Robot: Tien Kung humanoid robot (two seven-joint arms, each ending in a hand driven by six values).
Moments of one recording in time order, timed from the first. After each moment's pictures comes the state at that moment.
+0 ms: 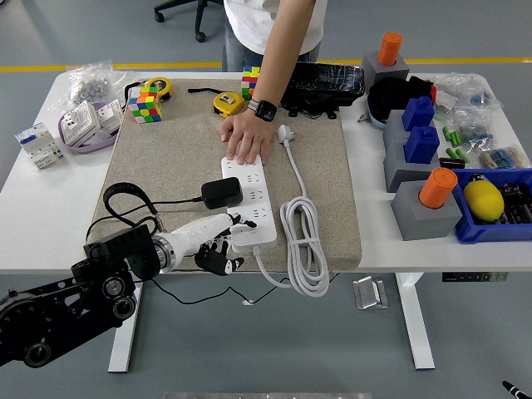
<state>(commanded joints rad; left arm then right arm) -0.52 0.38 -0.55 -1.50 1.51 -0.03 0.45 -0.02 -0.31 1.06 0.45 -0.76 -0.04 -0.07</state>
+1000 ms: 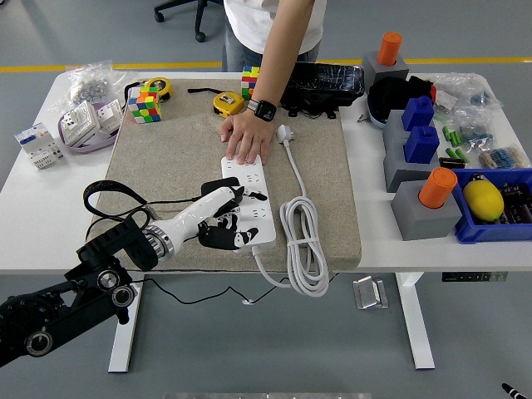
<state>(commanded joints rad) -0.48 0.38 -0.60 -1.45 1.27 0.24 0.13 -0.03 -0.30 1.08 0.45 -0.77 -0.04 -0.07</state>
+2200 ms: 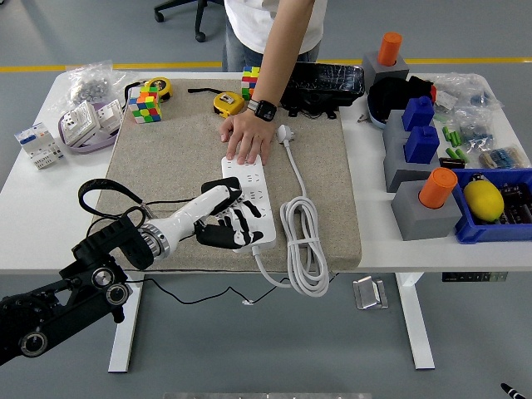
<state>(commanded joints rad) -0.48 0.39 -0.63 -1.49 1.42 0.07 0.28 -0.02 -0.30 1.08 0.45 -0.77 -0.04 -0.07</state>
